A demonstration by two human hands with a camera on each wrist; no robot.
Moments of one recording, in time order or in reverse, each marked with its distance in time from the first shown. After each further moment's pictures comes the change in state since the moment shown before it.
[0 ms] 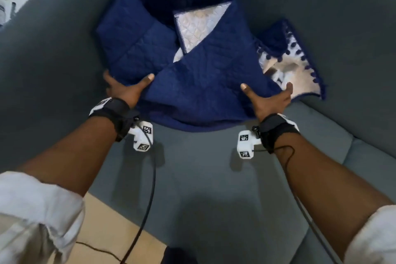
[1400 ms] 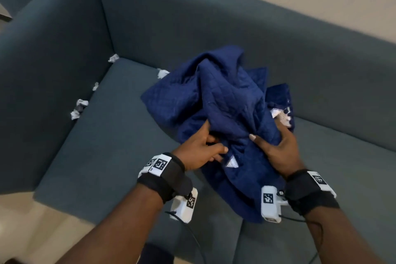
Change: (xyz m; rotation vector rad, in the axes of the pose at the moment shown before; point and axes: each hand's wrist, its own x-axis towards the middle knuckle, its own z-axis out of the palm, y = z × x) left_hand -0.417 0.051 0.114 0.089 -1.230 0.345; right_hand -0.136 0.089 -0.339 0.242 -0.215 -0.302
